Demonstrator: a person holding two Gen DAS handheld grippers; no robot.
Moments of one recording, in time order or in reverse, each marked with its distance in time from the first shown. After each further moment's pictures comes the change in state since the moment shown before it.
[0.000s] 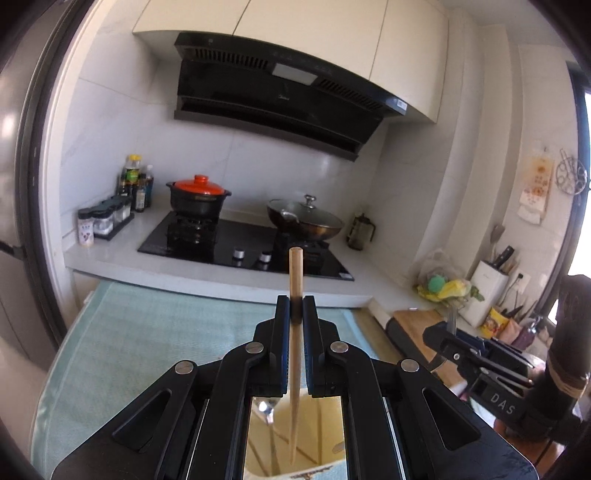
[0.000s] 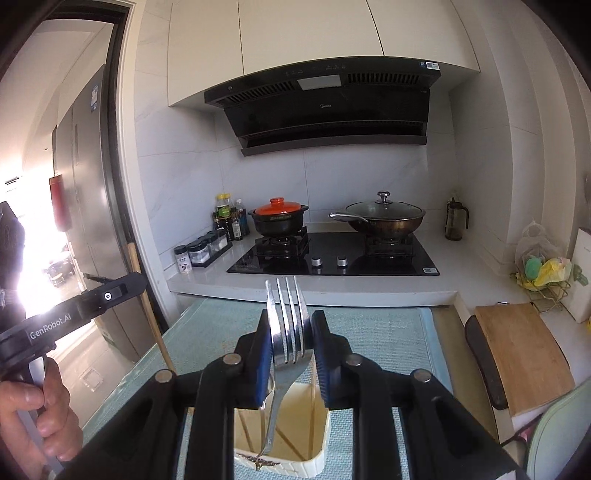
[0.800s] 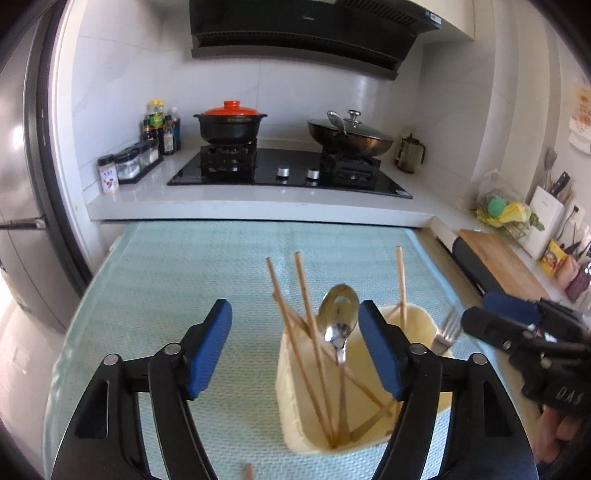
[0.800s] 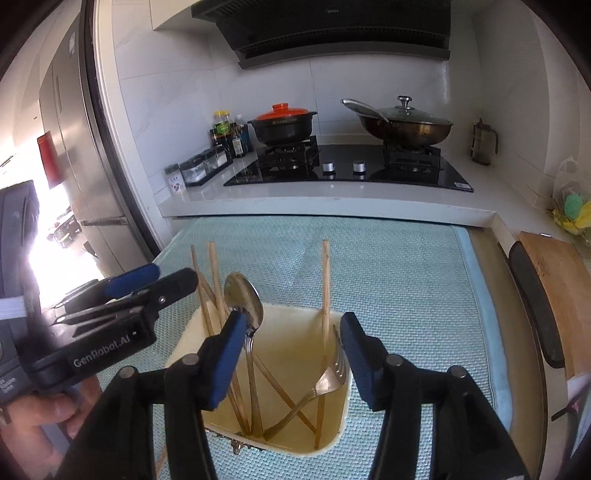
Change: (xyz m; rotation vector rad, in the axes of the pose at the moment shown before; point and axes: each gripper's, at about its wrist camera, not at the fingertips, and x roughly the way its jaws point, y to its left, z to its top) left arm 0.049 0.023 -0.081 0.093 0.236 0.189; right arm 0.082 -0.004 -0.072 0.028 0.265 0.071
